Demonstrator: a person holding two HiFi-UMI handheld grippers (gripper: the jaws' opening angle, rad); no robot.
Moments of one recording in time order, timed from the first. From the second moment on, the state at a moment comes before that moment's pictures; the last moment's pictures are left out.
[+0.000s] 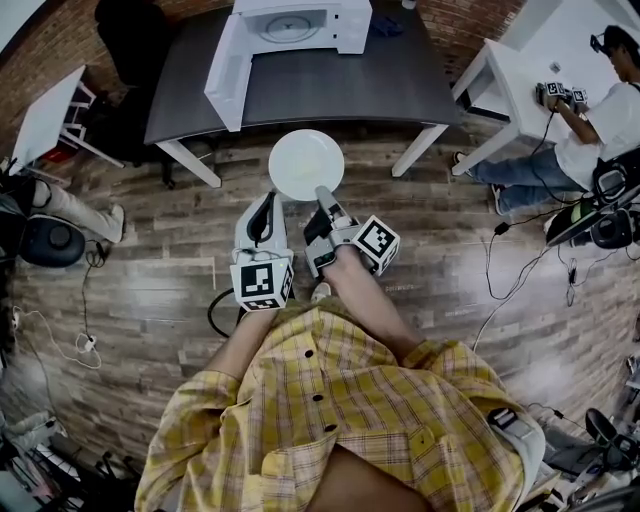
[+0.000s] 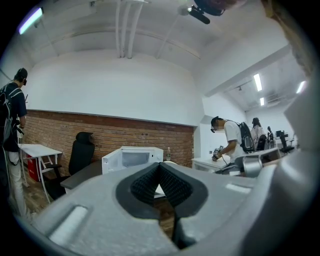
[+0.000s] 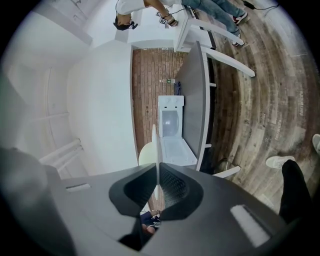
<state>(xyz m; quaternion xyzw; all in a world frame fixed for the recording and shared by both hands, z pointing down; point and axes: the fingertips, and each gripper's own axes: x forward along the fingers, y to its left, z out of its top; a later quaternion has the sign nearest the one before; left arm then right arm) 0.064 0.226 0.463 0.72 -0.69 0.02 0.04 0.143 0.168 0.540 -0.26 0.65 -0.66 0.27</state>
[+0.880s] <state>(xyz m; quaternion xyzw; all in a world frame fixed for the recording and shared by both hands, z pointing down) 0.004 0.096 0.479 0.73 -0.68 0.01 0.05 0.083 0.039 0.551 -0.28 0.64 -0.66 0.26</state>
